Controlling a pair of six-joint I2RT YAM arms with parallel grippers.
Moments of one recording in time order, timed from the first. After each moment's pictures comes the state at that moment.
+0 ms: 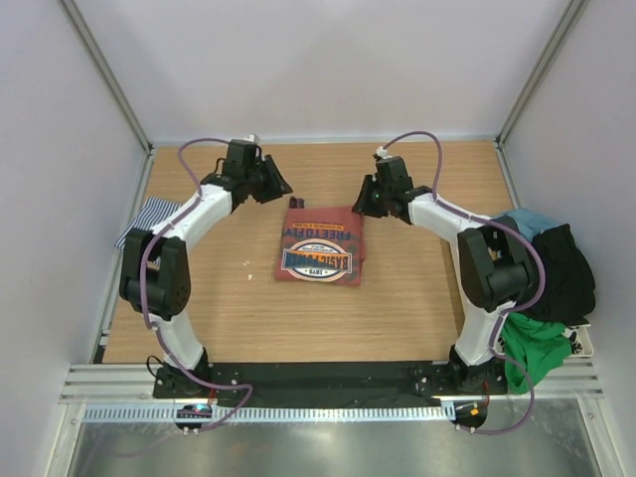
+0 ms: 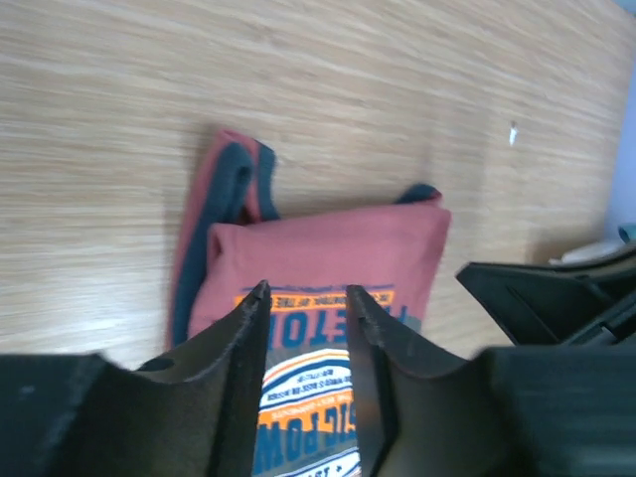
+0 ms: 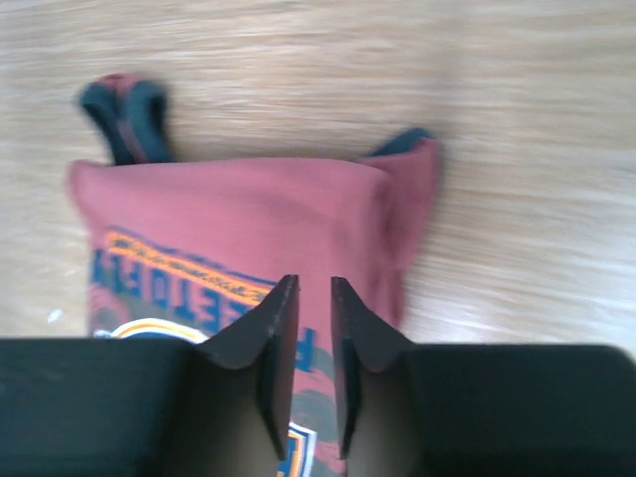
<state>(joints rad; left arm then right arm) -0.30 1.79 1.39 -0.29 0.17 -0.66 0.38 1.84 1.26 -0.20 -0.09 0.51</state>
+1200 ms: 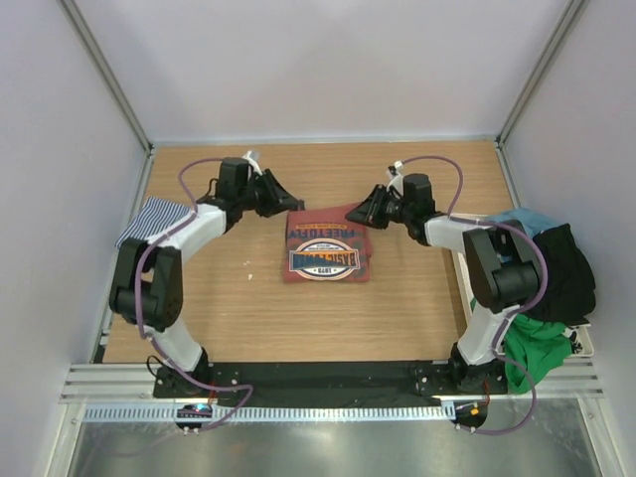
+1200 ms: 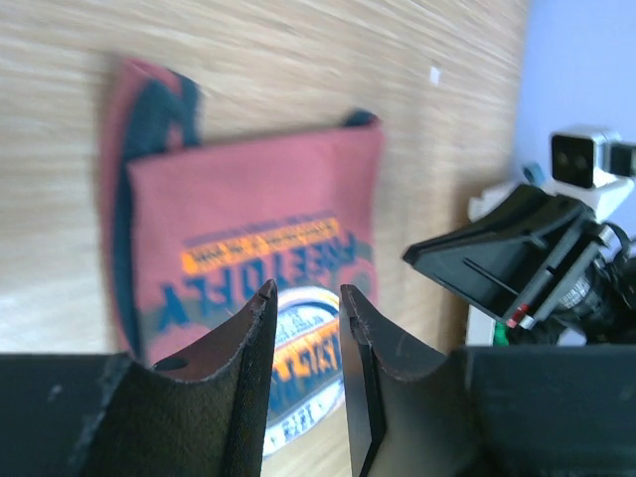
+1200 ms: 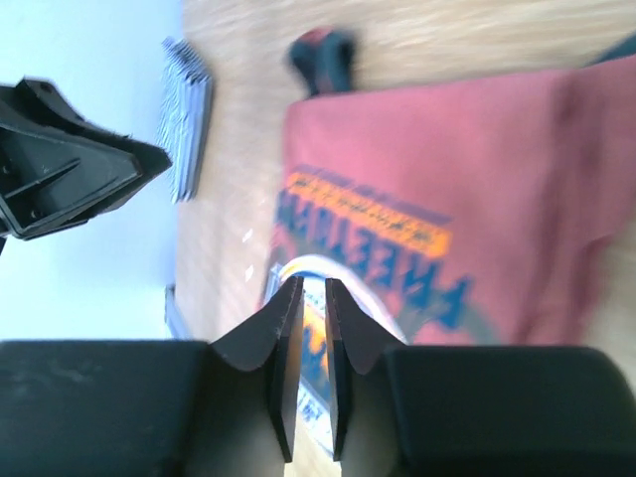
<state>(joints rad) -0.27 1.75 1.17 -0.05 0.42 -0.78 0.26 1.83 0.97 0.36 -0.65 0.80</state>
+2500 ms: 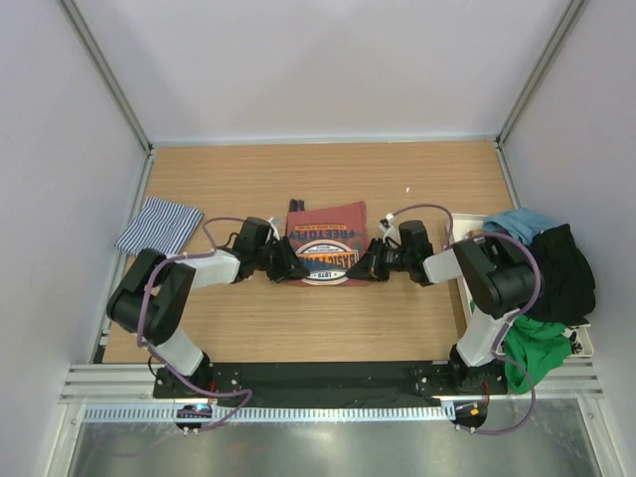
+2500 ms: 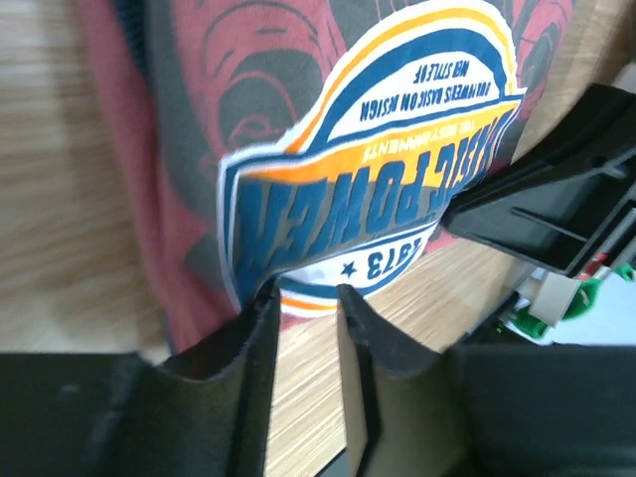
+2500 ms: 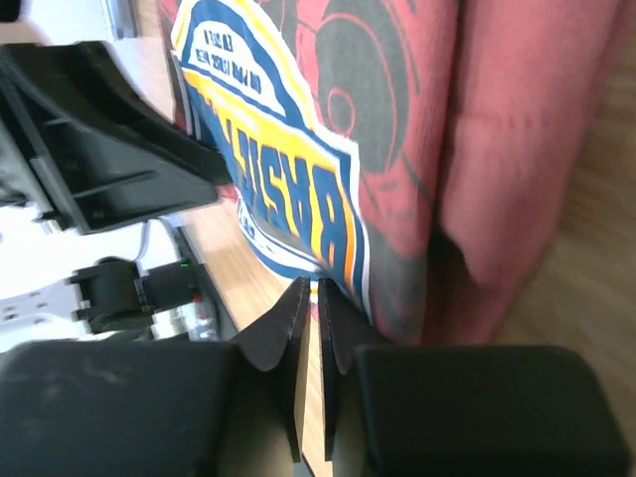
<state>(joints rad) -0.46 1.67 0.70 0.12 0.46 -0.86 0.33 1.82 0.57 0.56 -0.80 0.84</state>
